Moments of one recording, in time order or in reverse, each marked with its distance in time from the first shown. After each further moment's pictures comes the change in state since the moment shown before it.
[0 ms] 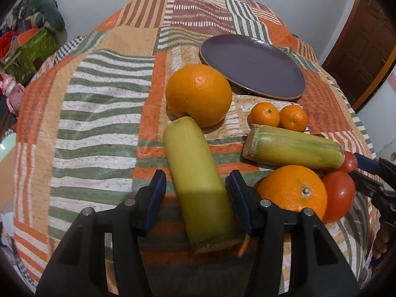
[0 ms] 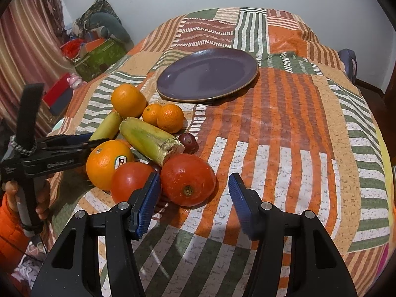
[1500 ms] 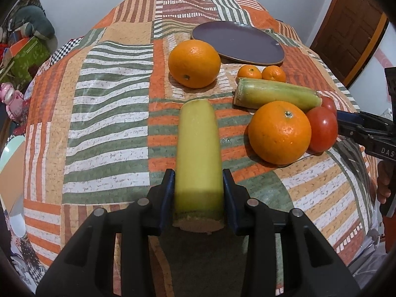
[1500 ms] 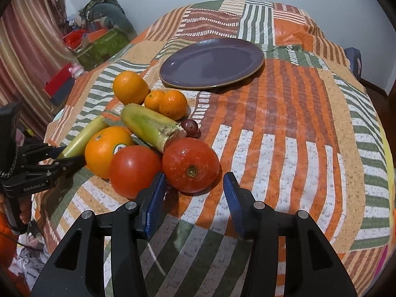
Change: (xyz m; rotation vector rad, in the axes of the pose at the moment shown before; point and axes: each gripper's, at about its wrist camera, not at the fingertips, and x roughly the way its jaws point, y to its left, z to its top) left arm -0.036 0.005 -0.049 0.109 0.037 -0.007; right arm 0.008 0.002 -0.003 -0.031 0.046 0.007
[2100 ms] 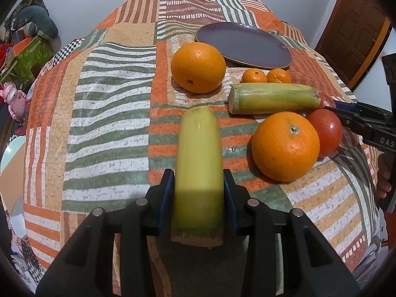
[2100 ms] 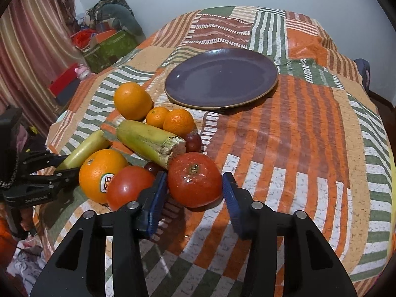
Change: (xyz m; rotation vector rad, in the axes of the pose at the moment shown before) left arm 0.010 -0.001 0.012 -0.008 -0.007 0.030; right arm 0.012 0.002 0.020 -0.048 -0.028 0.032
